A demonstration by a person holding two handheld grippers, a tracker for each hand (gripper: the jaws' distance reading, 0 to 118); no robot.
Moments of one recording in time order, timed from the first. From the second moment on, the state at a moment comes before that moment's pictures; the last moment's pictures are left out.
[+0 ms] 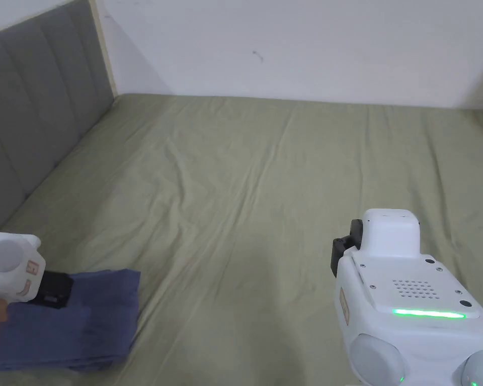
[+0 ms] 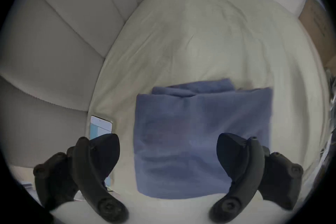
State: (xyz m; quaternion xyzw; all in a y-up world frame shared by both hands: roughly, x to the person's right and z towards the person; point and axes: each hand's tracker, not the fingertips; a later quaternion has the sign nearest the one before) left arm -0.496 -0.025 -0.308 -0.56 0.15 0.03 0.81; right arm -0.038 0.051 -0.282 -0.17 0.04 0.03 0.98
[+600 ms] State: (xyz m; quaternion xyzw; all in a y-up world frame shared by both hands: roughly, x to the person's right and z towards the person) left arm -0.271 0.086 -0.237 -0.33 0.05 0.02 0.94; right arm 0.022 0.070 -0.268 -0.18 0.03 -0.01 0.98
